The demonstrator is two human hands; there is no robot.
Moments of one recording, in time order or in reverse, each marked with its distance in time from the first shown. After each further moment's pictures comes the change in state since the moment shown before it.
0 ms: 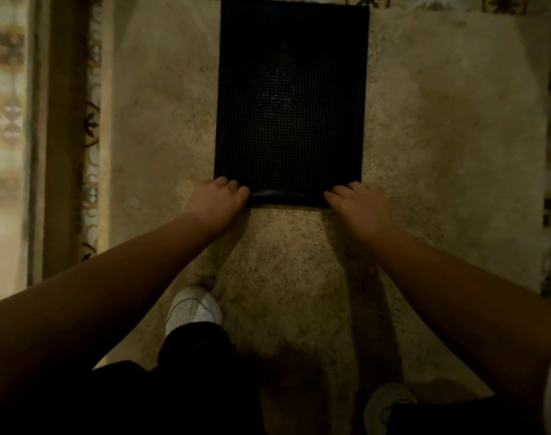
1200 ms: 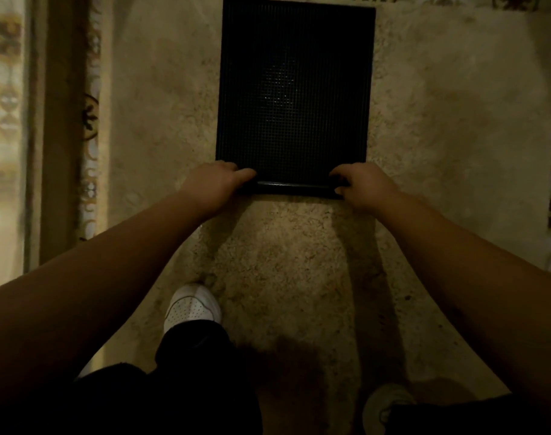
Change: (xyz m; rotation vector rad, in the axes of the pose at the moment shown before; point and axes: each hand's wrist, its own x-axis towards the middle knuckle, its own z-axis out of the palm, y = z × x) left_hand 0.016 -0.024 -0.002 -0.277 -0.003 0.011; right_hand 0.041 0.023 -0.020 0.524 -0.136 0.245
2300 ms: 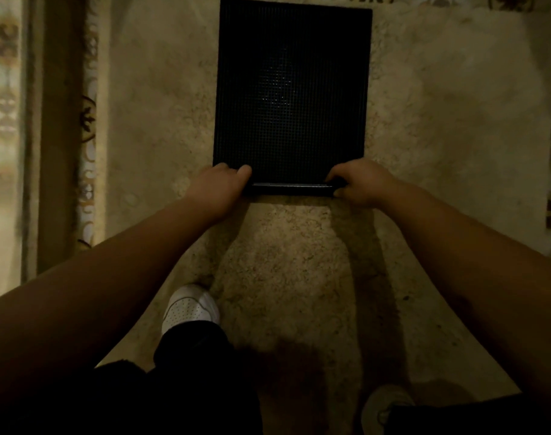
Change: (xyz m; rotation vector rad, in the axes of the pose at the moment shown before) left_hand 0.004 0.017 -0.001 0.062 -0.005 -0.082; right_hand 0.004 -0.001 -0.015 -0.109 -0.106 -0.125
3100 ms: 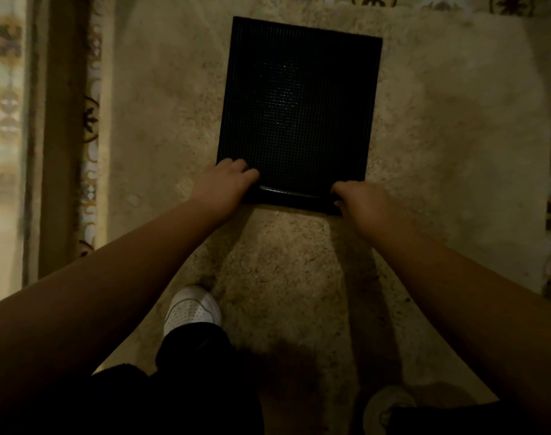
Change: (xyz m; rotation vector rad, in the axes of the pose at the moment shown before) left_hand -0.003 0.001 -0.005 -0.030 0.086 0.016; right_hand -0.029 -0.015 0.037 -0.085 0.227 0.027
